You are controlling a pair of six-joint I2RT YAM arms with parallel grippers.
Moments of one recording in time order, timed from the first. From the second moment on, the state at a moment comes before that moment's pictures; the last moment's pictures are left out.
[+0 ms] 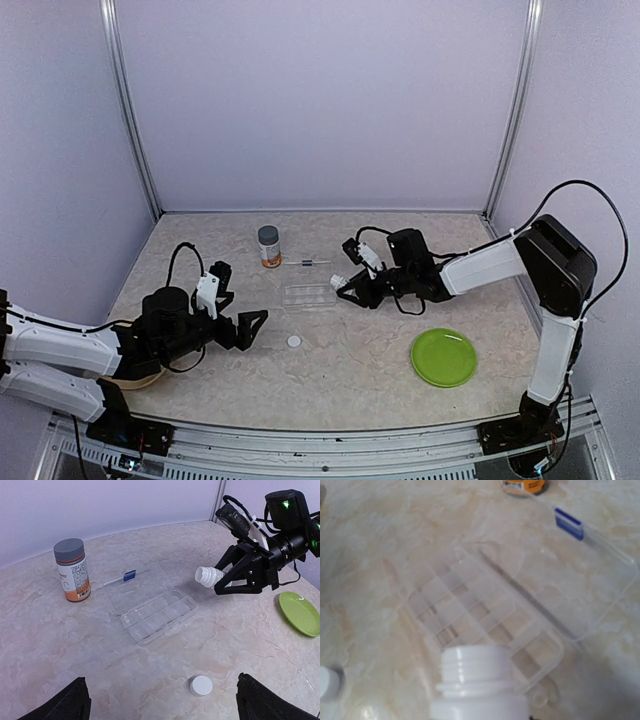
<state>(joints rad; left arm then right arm) -0.88 1.14 0.30 0.55 -0.21 -0.18 0.65 1.91 1.01 0.32 -0.43 -0.04</state>
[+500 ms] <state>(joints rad) -0.87 1.15 0.30 0.55 -0.21 -0.18 0.65 1.92 1.07 0.17 -0.40 -0.06</state>
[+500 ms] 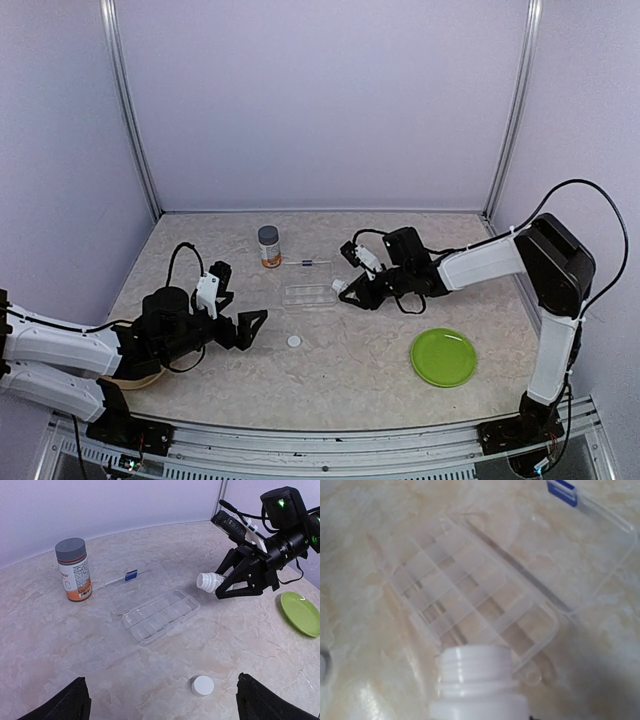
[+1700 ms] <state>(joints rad) -0.87 1.15 0.30 0.55 -0.22 -0.18 0.68 2.01 1.23 -0.03 -0.34 -0.09</state>
